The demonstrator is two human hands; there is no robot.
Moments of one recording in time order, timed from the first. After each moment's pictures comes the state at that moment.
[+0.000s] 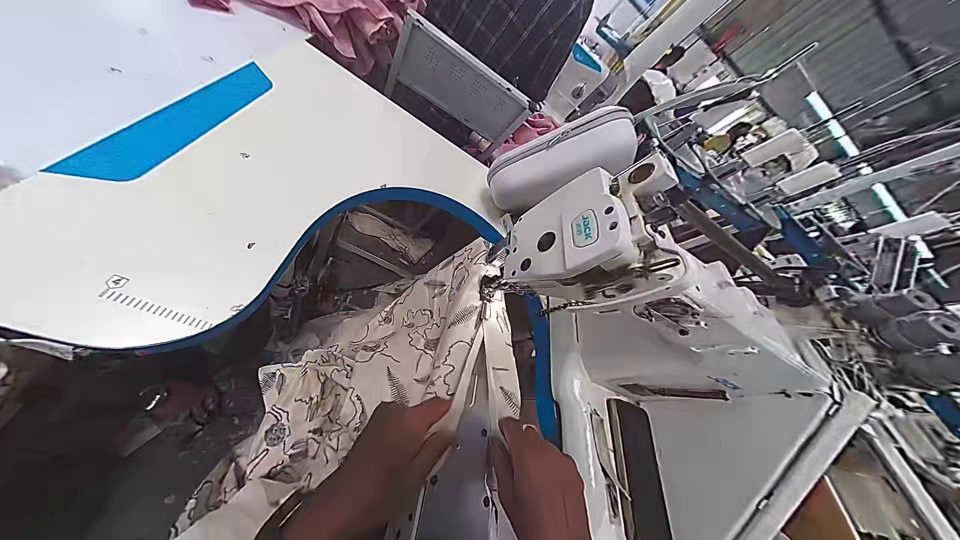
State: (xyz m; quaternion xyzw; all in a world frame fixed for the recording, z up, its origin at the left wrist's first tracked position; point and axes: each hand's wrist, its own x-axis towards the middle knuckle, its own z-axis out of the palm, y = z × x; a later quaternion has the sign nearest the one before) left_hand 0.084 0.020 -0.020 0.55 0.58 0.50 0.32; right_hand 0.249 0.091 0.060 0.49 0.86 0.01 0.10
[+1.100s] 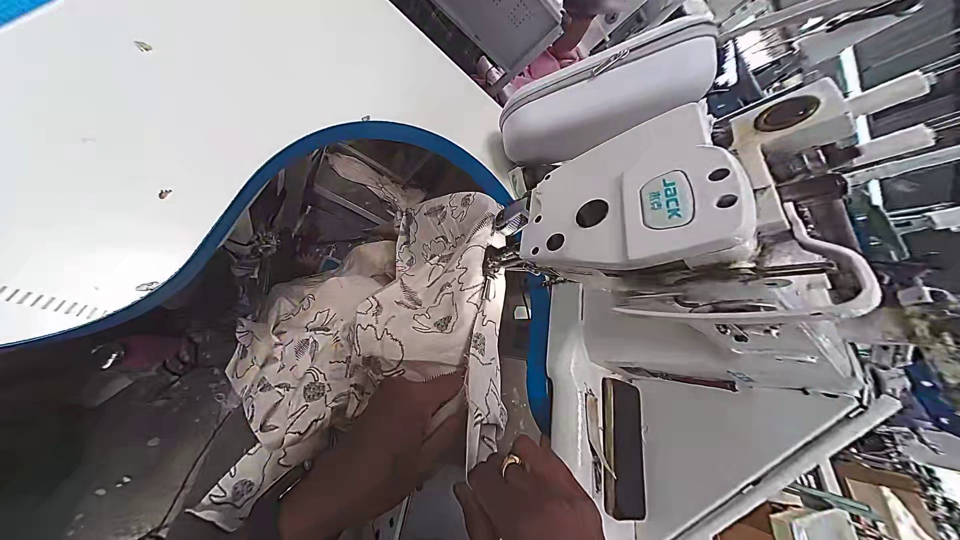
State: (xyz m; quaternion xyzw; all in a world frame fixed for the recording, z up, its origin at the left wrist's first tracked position) left_hand 0.097 0.044 -0.027 0.53 0.55 0.54 0.36; right_hand 0.239 0.071 0.096 0.32 0.94 -0.02 0.09
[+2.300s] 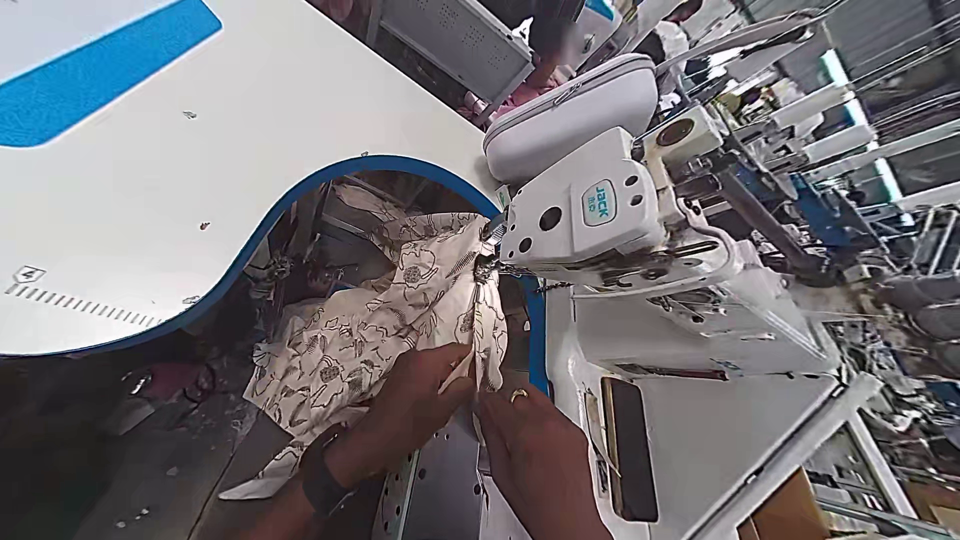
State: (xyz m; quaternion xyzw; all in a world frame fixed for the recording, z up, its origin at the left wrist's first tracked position) left_hand 0.088 0.073 -0.015 0.49 0.54 0.51 0.46; right_hand 0.247 0.111 0.057 0.31 0.94 0.11 -0.10
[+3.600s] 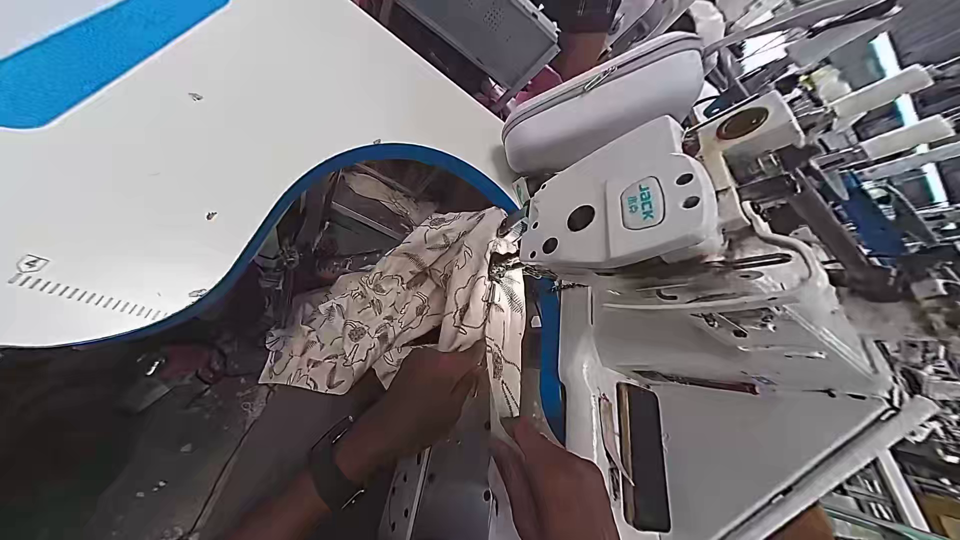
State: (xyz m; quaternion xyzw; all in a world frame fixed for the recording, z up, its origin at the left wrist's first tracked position) left_hand 0.088 0.069 -0.016 0.57 0.55 0.51 0.34; right_hand 0.255 0.082 0.082 0.40 0.91 -0.05 0.01
